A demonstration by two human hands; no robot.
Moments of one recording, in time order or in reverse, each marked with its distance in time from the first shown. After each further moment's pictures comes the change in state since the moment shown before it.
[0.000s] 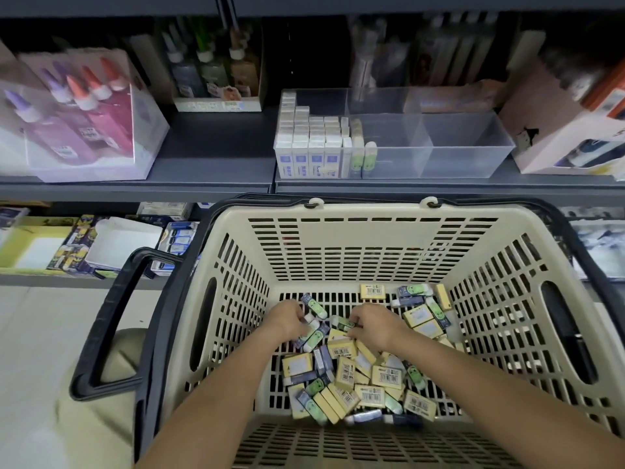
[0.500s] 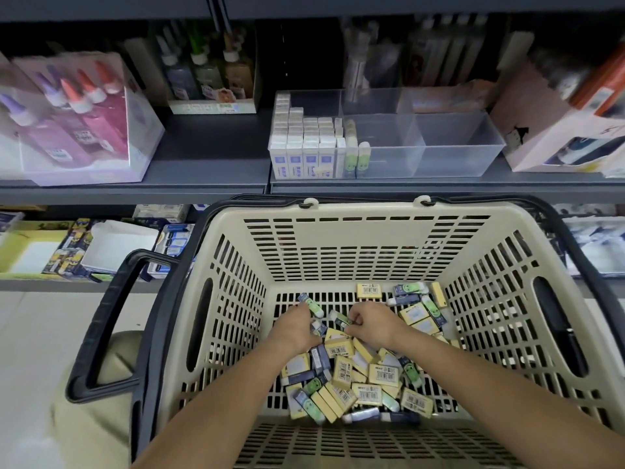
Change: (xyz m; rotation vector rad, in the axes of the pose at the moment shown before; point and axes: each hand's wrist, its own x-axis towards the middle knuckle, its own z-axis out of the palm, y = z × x) left_hand -0.010 0.012 0.021 0.167 0.024 0.126; right_hand -0.004 0.004 -0.001 0.207 0.024 0.014
